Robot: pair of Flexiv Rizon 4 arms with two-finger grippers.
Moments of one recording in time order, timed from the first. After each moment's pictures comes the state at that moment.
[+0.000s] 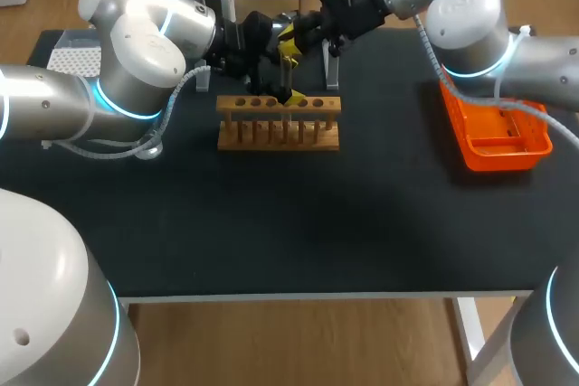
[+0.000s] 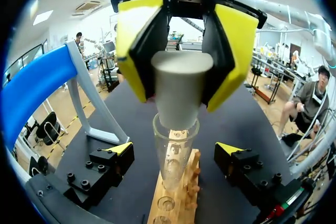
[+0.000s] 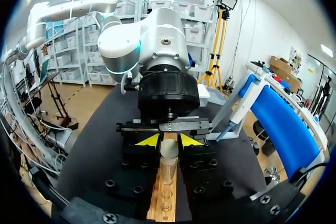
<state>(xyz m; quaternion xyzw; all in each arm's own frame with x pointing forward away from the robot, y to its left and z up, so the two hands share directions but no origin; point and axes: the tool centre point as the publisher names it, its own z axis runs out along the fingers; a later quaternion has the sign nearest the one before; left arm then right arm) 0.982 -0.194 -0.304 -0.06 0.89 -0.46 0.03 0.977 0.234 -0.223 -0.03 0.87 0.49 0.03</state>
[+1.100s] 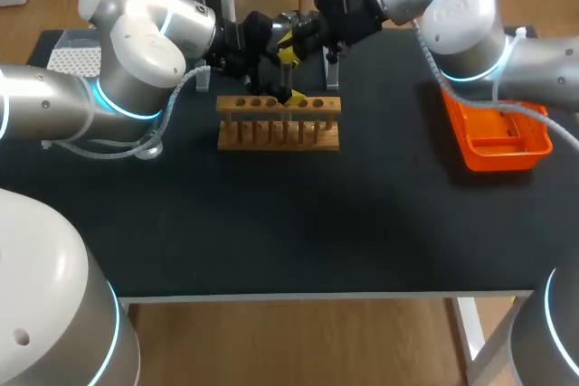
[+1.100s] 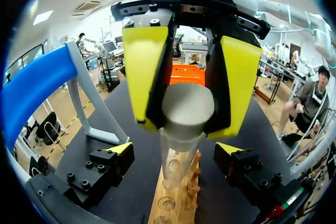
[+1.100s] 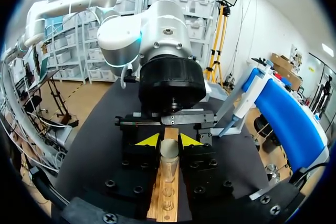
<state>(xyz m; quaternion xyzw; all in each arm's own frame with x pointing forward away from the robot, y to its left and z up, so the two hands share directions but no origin) 0.982 -0.194 -0.304 -0.06 0.89 -0.46 0.03 0.975 0.235 -0.238 -0.03 0.88 0.47 0.03</state>
